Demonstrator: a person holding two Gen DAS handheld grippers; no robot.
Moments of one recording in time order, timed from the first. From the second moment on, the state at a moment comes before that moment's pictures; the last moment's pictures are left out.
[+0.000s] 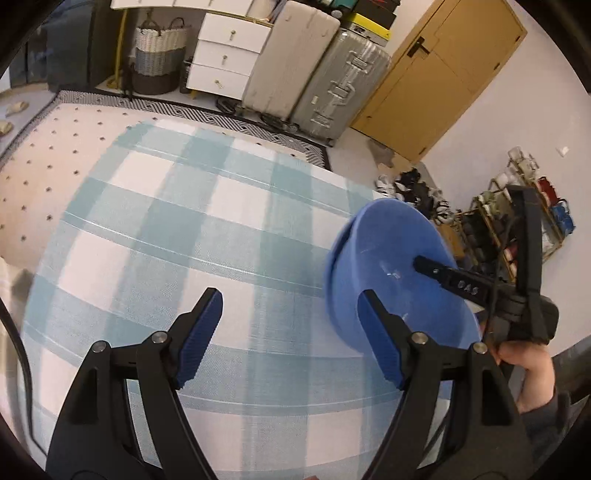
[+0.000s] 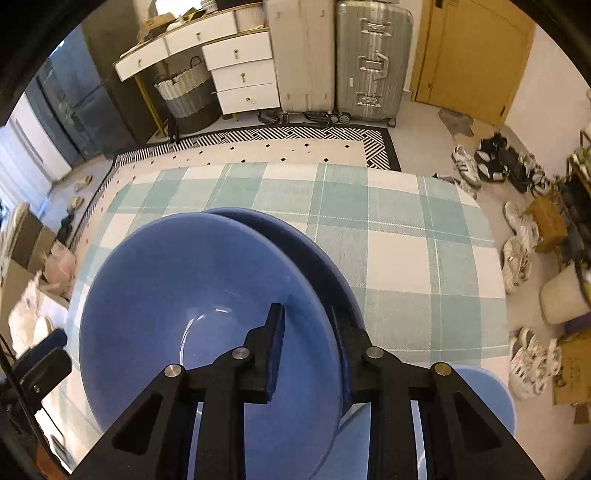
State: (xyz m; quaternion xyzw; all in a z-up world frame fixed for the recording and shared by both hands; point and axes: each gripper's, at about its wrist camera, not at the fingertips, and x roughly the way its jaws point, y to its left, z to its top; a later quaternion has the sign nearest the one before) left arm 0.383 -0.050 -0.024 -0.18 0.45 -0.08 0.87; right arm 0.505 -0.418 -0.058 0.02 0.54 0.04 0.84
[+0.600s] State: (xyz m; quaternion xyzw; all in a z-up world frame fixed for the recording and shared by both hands) left arm 0.305 -0.017 0.020 -0.08 0.44 -0.02 0.90; right arm 0.503 -0.426 -0.047 0.02 0.53 0.02 0.85
